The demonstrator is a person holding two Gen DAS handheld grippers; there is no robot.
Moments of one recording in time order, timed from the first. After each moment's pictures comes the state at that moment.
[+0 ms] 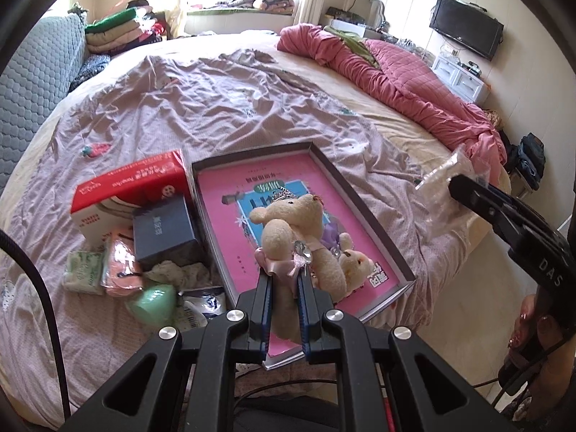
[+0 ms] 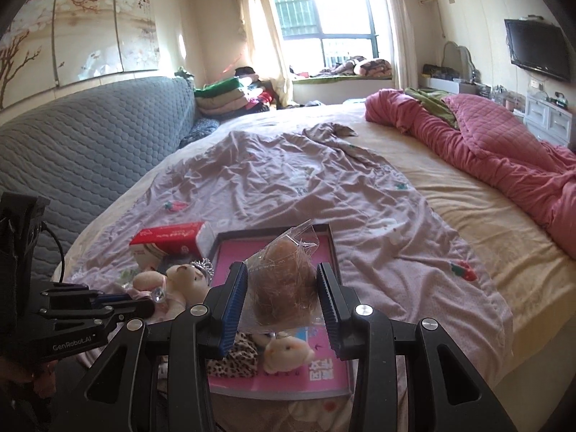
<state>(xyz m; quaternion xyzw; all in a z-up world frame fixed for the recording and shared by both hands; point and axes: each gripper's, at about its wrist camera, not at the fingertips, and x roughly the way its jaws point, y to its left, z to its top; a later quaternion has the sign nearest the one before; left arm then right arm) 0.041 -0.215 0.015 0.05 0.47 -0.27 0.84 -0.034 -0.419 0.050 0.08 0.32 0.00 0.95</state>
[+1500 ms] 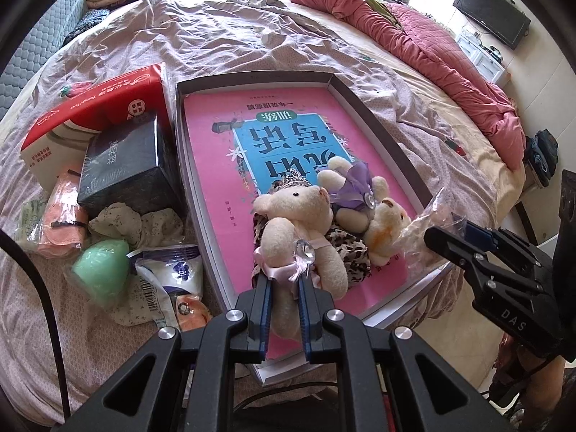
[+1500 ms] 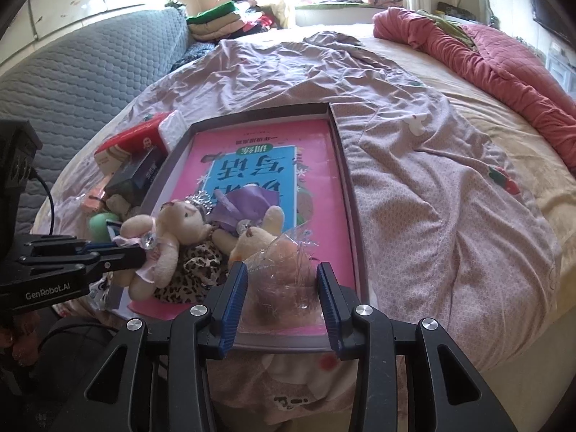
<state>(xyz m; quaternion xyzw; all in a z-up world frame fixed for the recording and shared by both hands) 0.061 -0.231 -0.071 0.04 0.54 -0.25 0.80 -0.007 -0.426 -0.074 0.09 0.45 0.02 0.89</state>
